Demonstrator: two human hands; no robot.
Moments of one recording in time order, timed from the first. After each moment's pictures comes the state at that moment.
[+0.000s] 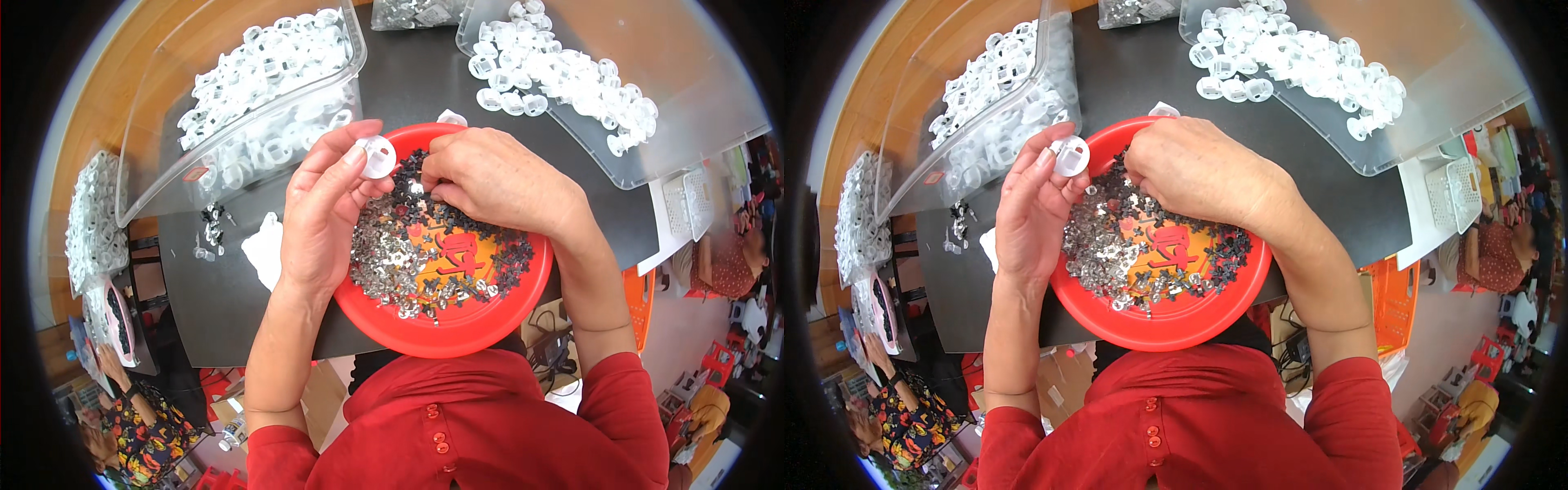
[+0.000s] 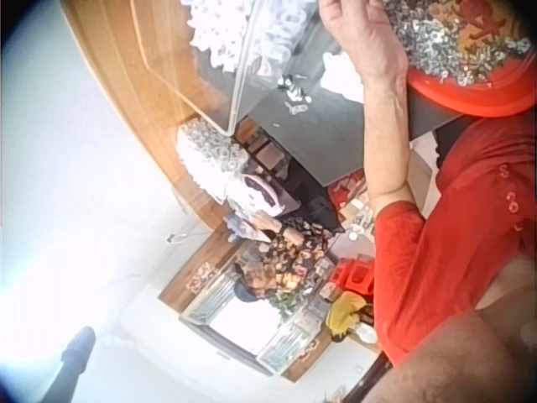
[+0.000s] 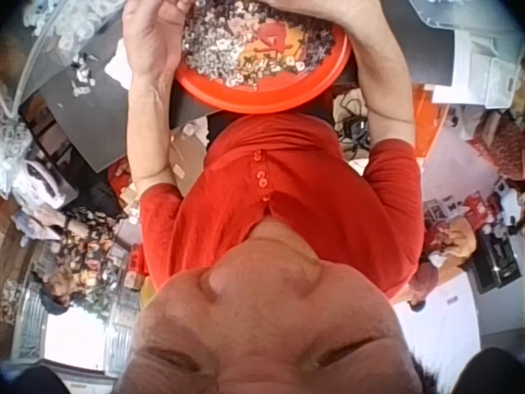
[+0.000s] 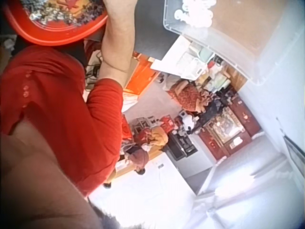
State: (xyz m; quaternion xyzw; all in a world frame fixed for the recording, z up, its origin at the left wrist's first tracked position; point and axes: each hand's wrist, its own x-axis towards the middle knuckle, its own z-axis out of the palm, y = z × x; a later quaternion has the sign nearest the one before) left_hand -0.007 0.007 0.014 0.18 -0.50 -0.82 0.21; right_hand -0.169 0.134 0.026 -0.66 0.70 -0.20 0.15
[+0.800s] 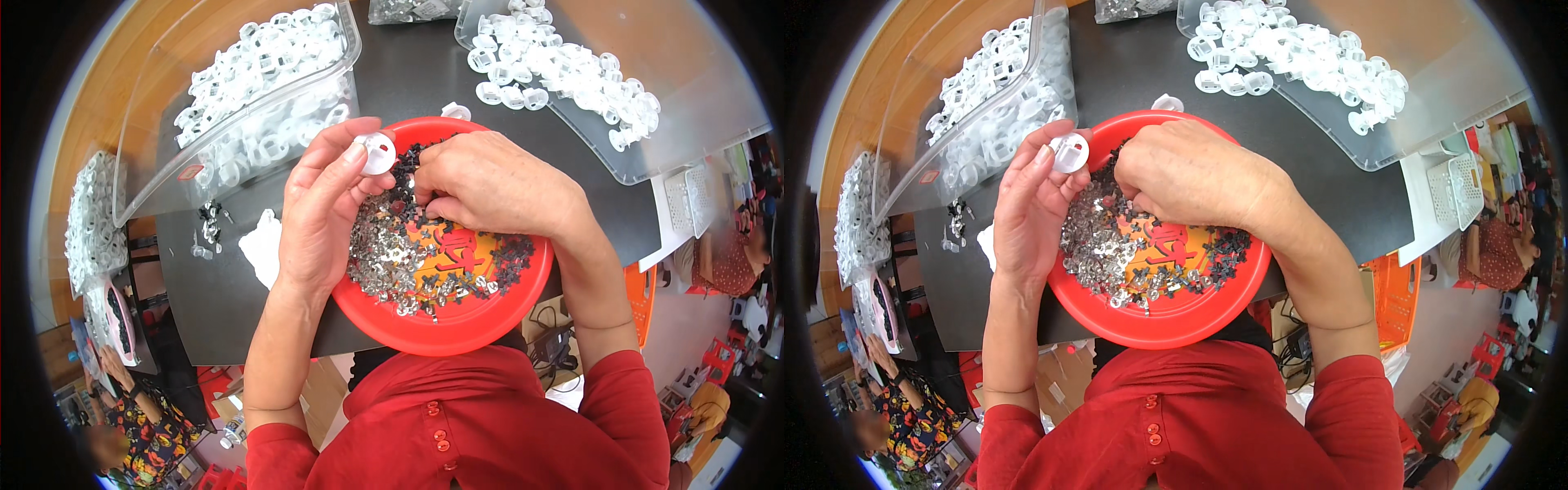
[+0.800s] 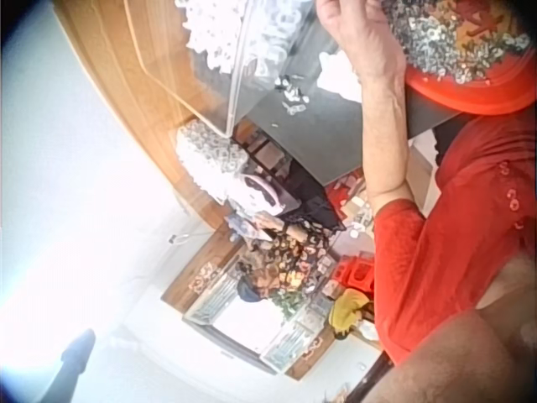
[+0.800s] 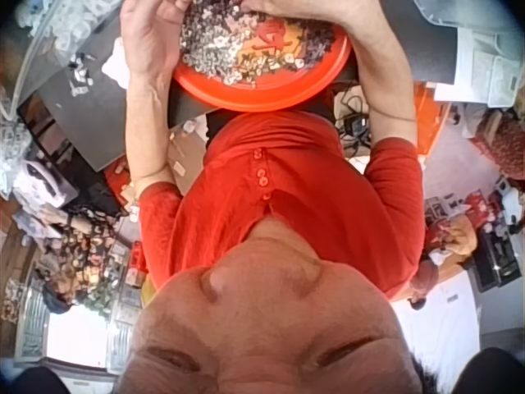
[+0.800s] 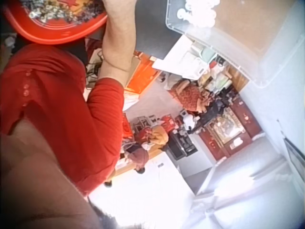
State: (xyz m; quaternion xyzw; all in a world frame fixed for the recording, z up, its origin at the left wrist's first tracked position) left_hand -0.011 0.010 0.014 0.18 -0.49 -0.83 0.21; right_hand -0.166 0.135 0.024 -0.69 0.67 -0.21 0.18
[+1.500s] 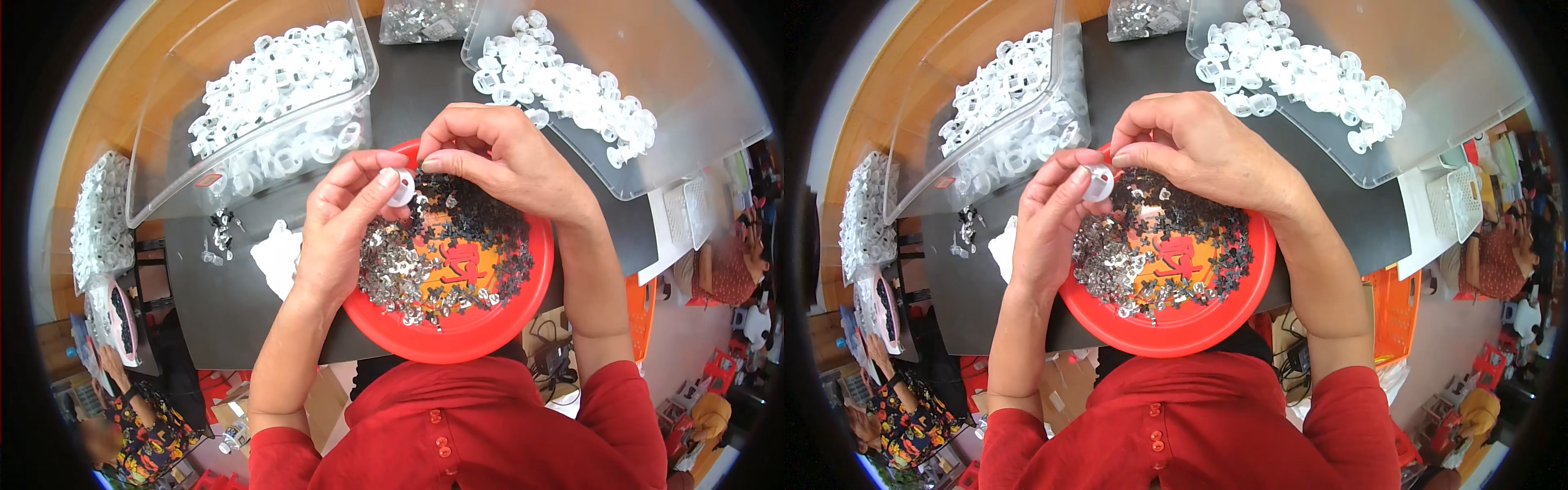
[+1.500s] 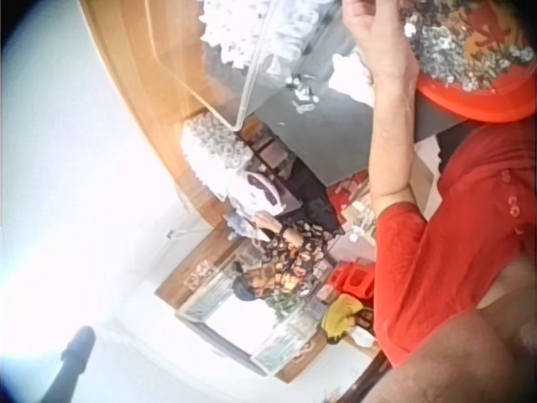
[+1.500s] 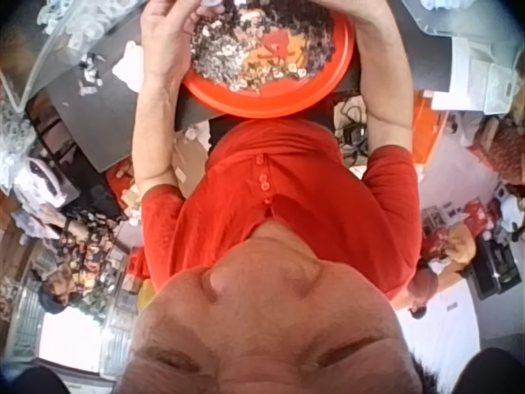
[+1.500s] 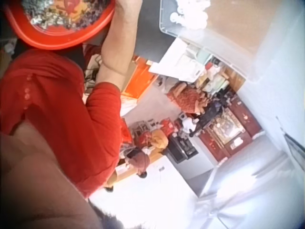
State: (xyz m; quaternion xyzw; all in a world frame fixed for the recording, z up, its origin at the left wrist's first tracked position) left_hand -0.007 0.011 0.013 0.19 -0.54 -0.80 0.17; right_hand -0.181 0.130 0.039 -0.57 0.63 -0.47 0.24
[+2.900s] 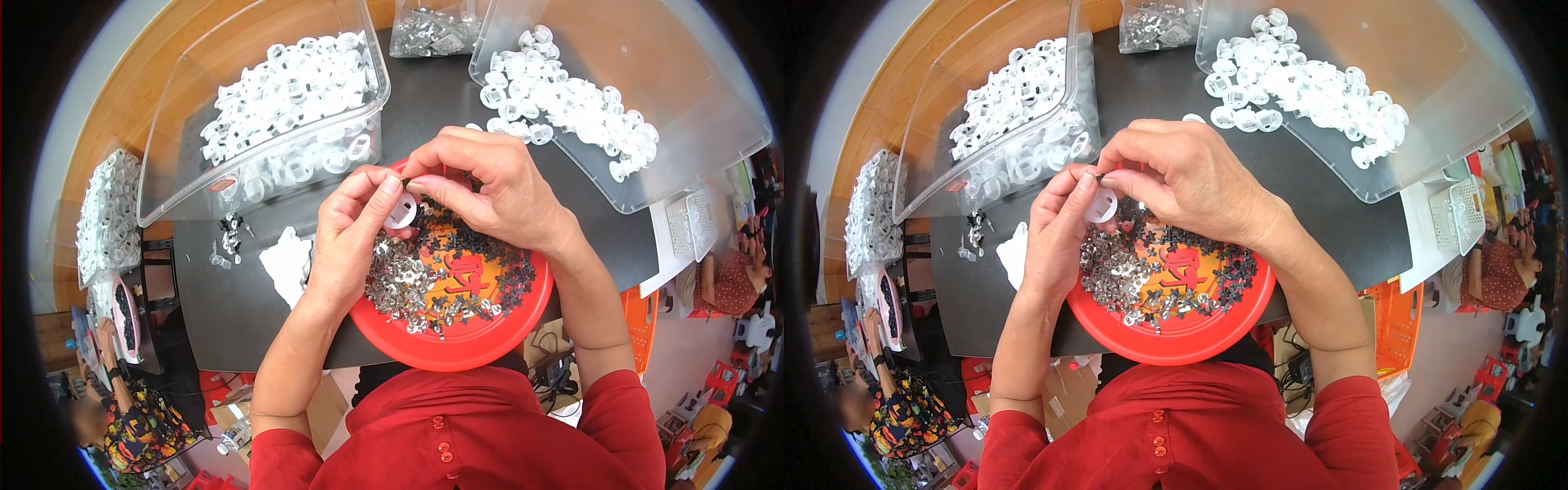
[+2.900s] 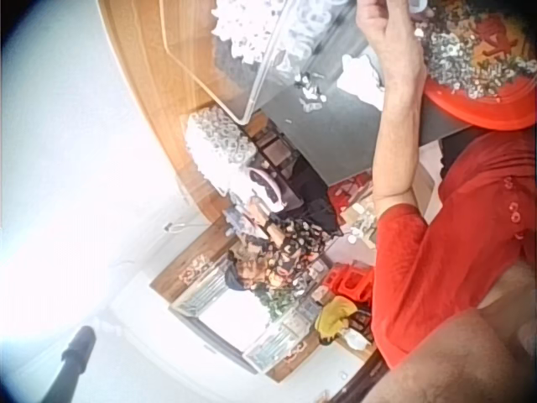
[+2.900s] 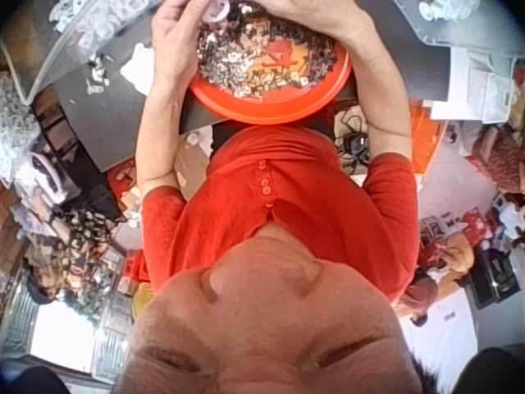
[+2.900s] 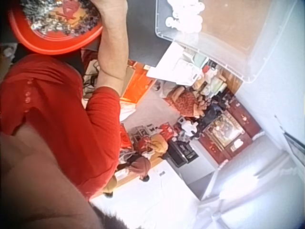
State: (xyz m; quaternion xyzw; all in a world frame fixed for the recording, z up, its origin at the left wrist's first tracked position) left_hand -0.007 0.010 0.010 0.19 -0.58 -0.78 0.16; right_hand -0.165 0.123 0.034 -0.64 0.59 -0.49 0.08
